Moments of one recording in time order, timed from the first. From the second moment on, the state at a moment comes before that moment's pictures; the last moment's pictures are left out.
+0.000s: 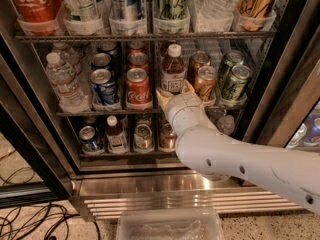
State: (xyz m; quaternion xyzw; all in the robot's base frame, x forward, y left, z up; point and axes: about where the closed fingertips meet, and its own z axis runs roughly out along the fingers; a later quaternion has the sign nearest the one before) arm 0.624 -0.058 0.835 -0.13 0.74 0.00 0.66
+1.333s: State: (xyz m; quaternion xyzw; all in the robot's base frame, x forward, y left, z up) arm 0.617 -0.055 0.875 -0.12 0.70 0.05 0.70
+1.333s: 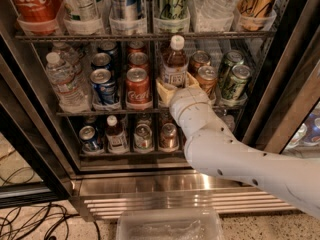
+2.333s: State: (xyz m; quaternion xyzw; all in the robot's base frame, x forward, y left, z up) arm 0.615 -0.070 0.892 -0.11 0.69 0.06 0.71
